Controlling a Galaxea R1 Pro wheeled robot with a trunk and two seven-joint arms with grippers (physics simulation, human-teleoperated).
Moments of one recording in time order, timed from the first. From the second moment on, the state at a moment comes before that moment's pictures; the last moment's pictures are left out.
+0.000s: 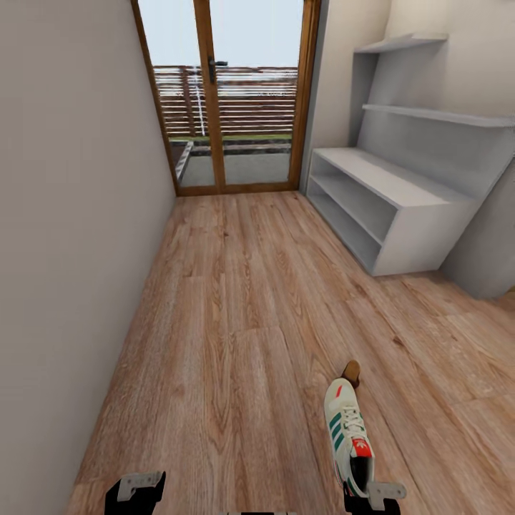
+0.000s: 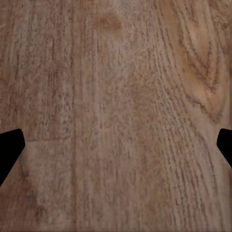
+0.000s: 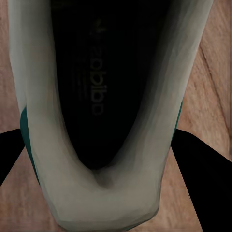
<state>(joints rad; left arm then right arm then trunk) -0.21 0.03 0.23 -0.52 -0.10 -0.32 -0.10 -0.32 -0.02 0.00 -0.23 0.05 -0.47 -0.16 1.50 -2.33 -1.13</state>
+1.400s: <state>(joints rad) -0.21 0.03 0.23 -0.52 -0.10 -0.33 -0.10 -0.32 -0.02 0.00 -0.23 0.05 -0.47 -0.16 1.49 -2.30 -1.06</state>
